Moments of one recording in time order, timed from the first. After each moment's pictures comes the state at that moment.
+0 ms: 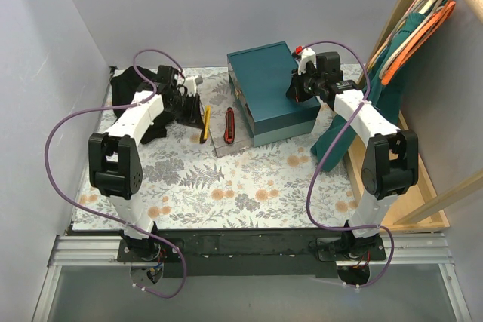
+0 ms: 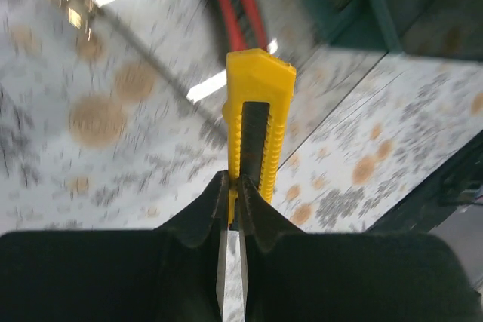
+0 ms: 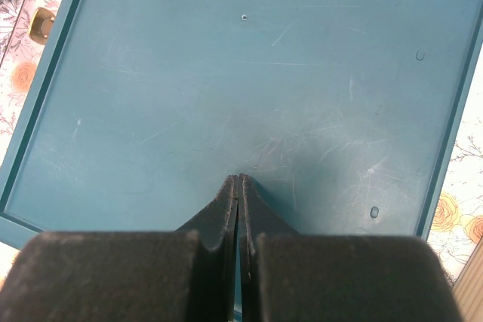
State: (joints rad) left arm -0.18 1.80 1.48 -0.83 0.50 -0.01; right arm 0.25 1.78 1.47 -0.32 -0.41 -0.08
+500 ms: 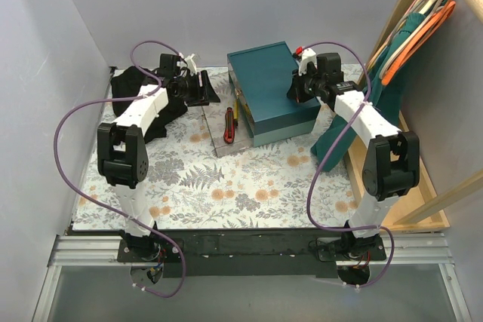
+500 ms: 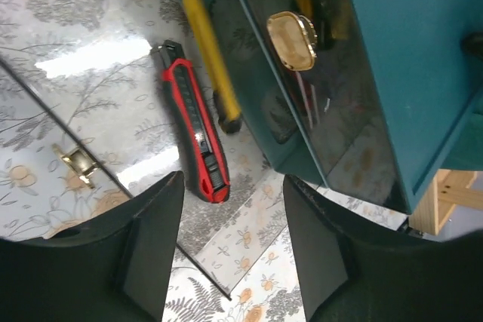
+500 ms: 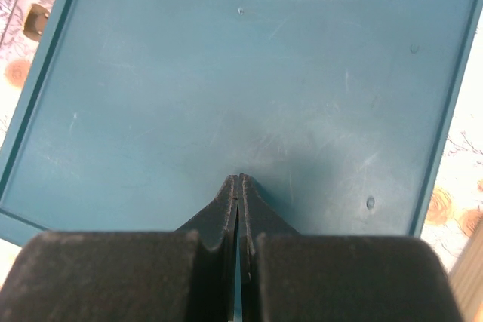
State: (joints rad) left arm -0.18 1.93 1.62 -0.48 0.59 -0.33; right arm 0.25 1.77 1.46 -0.32 -0.40 -0.09
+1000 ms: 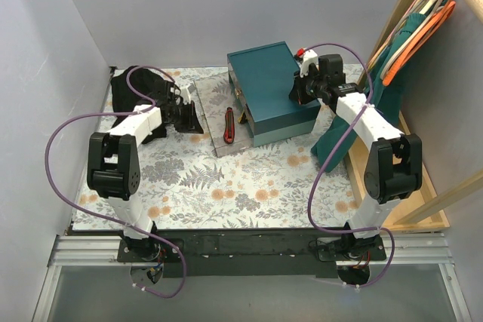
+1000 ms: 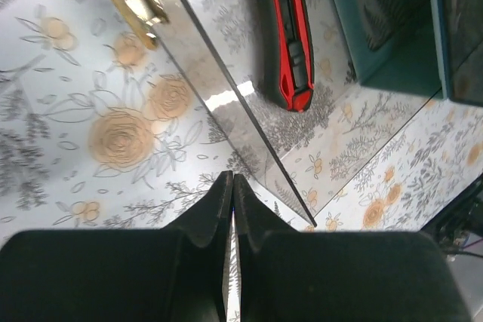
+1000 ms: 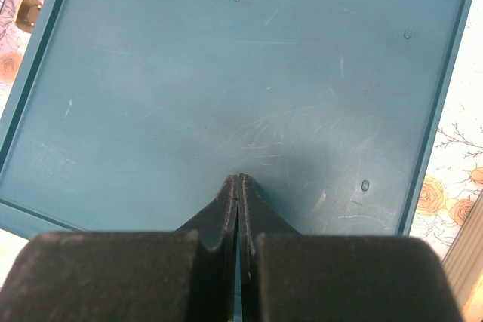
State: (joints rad) left arm -0.12 1.78 1.29 -0.50 0.53 -0.16; right arm 0.25 1.73 1.42 -0.31 -0.39 -0.11
